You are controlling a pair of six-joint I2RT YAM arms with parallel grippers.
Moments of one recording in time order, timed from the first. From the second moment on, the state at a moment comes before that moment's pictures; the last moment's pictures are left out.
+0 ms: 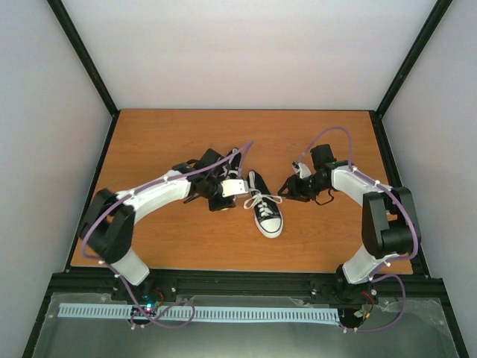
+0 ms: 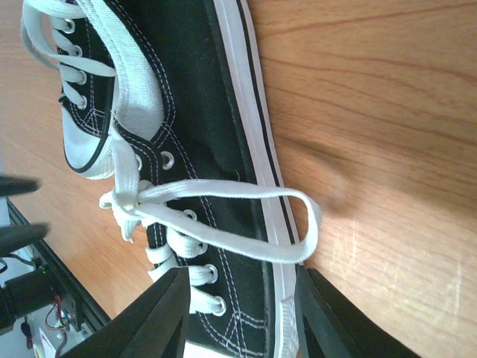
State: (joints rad) left arm -0.64 1.68 1.11 -0.60 0.32 0.68; right arm 0.20 1.65 0.97 -0.59 -0.70 0.23
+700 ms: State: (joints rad) left arm -0.79 1.73 1.02 -0.31 0.36 0.66; right arm 0.35 1.59 1.03 -0.54 -0.61 0.32
